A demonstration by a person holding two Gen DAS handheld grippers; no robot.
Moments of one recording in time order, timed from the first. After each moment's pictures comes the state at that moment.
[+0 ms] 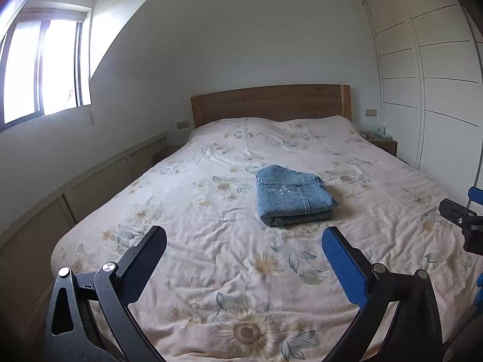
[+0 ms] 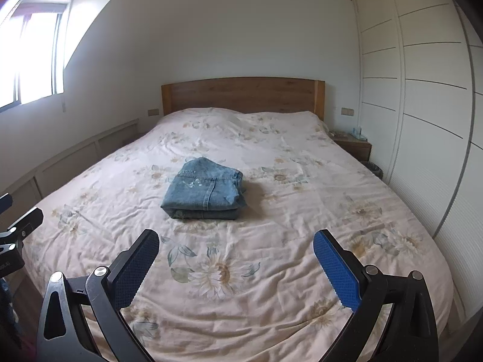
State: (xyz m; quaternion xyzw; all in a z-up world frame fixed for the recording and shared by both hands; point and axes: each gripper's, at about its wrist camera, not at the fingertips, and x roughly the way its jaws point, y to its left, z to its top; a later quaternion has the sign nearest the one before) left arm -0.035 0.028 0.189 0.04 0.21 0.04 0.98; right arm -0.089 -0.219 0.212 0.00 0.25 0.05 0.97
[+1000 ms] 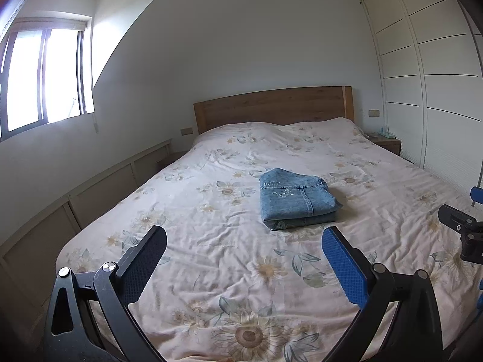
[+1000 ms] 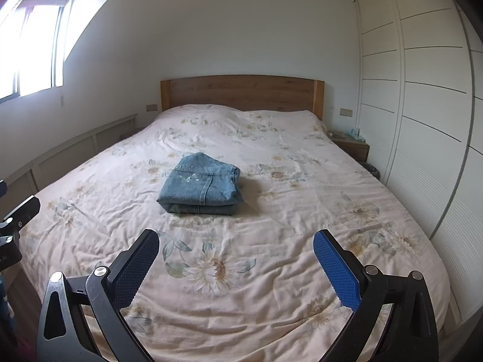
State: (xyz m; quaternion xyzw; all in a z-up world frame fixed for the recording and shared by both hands) left arm -0.036 0.028 0.186 0.05 0.20 0.05 0.98; right arm -0.089 -0.219 0.201 -0.01 0.26 0.04 0.97
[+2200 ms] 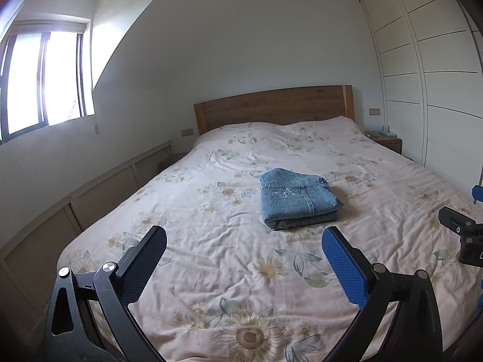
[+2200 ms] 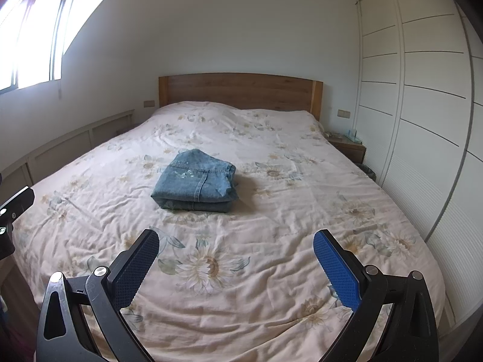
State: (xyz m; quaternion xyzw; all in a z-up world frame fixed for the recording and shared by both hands) left arm -0.030 0.027 0.184 0.06 0.20 0.05 0.98; right arm -0.084 -0.222 0.194 -0.03 0.26 0.04 0.96
